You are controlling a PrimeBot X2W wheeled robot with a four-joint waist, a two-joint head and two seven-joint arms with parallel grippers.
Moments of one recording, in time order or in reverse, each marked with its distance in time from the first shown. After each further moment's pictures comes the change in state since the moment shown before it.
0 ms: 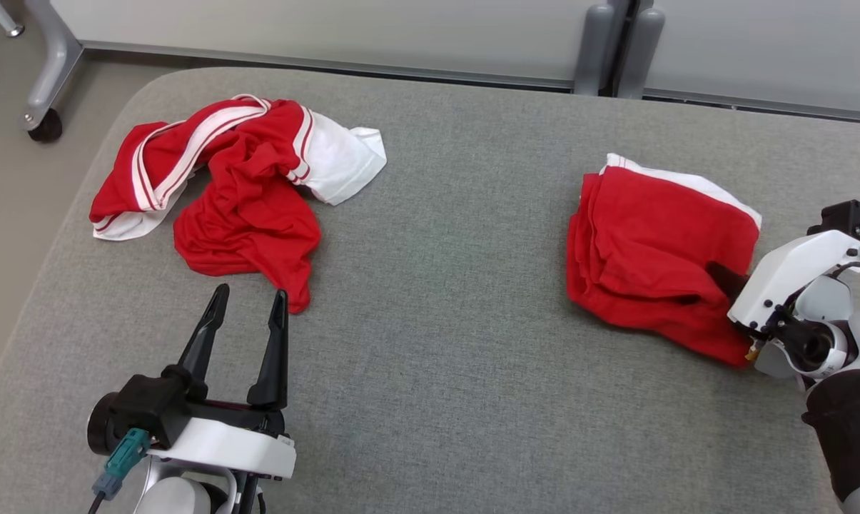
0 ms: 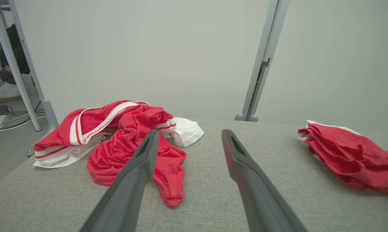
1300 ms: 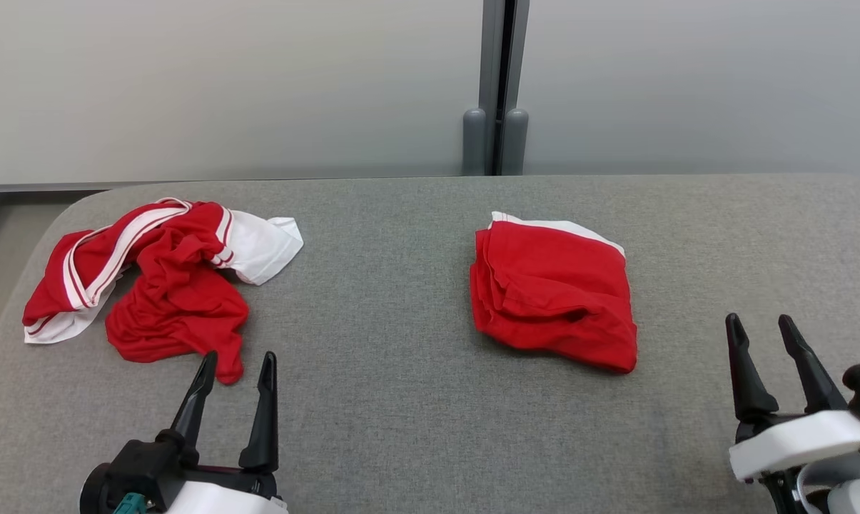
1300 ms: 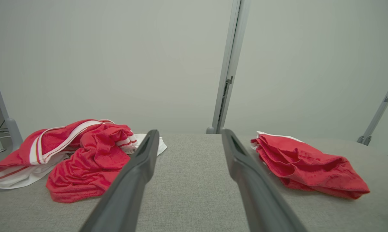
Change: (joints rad) left arm 0.159 0.012 0.003 -0.063 -0.005 0.051 0.000; right arm 0.605 0.000 0.019 -0.647 -0.259 0.000 -0.686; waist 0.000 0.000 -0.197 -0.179
